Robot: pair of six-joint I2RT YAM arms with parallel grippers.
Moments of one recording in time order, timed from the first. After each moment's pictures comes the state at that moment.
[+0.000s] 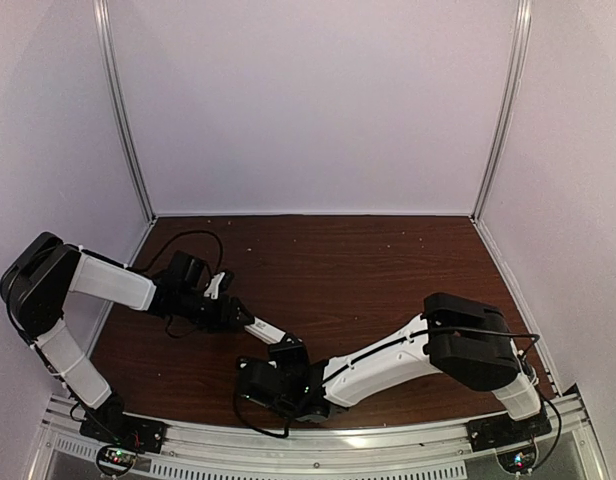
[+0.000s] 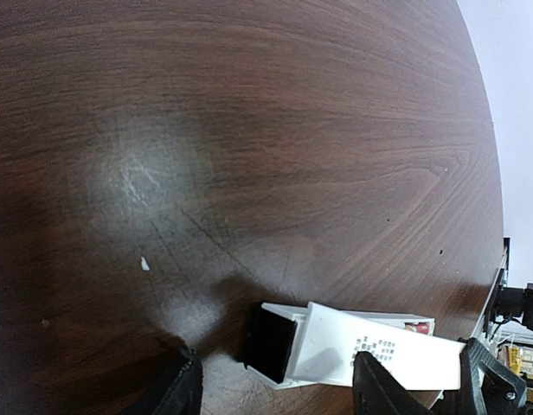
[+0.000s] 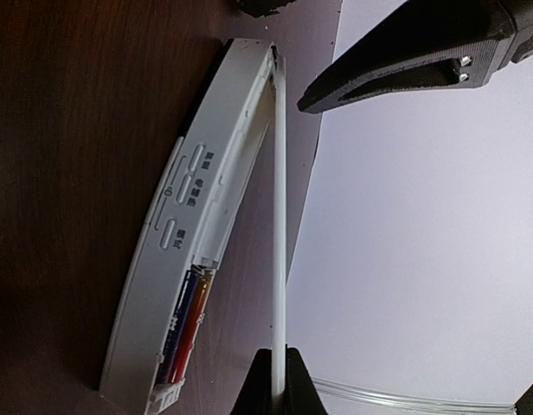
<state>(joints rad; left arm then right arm) -0.48 1.65 0.68 0.07 0.50 -0.52 1.42 2.27 1.43 -0.03 1.19 -0.84</state>
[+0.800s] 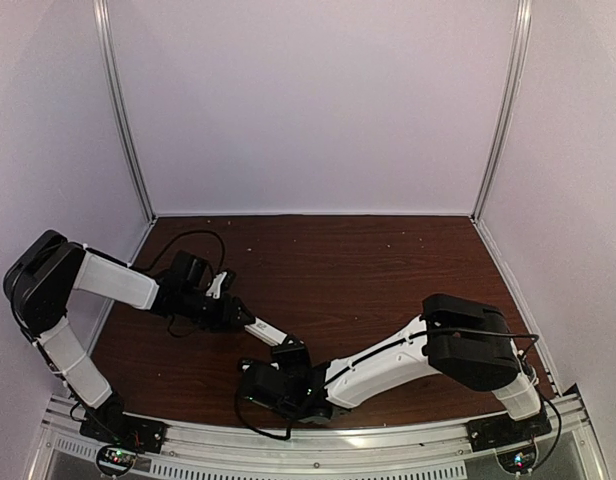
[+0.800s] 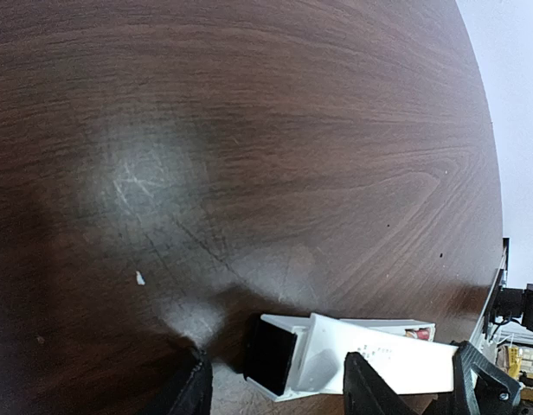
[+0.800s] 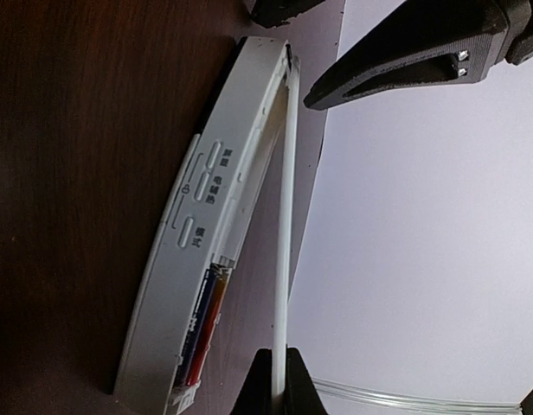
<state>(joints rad) -0.48 1.67 0.68 0.08 0.51 -0.52 1.42 2.27 1.40 0.00 1.18 -0.83</state>
